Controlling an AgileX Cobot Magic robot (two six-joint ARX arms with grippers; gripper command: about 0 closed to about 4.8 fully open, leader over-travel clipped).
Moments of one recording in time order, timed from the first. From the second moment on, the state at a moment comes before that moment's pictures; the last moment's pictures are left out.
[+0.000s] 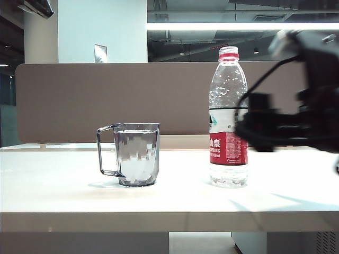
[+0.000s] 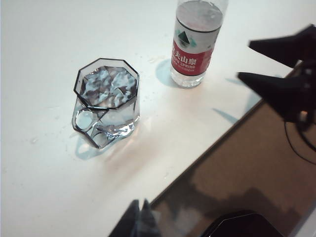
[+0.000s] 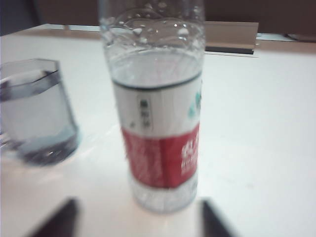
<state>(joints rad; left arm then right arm) -0.61 0.77 0.88 -0.71 0.13 0.06 0.71 1.55 0.07 1.39 0.34 0.06</state>
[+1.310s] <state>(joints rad) -0.61 0.77 0.88 -0.71 0.13 0.06 0.12 0.24 0.01 -0.12 0.05 0.06</state>
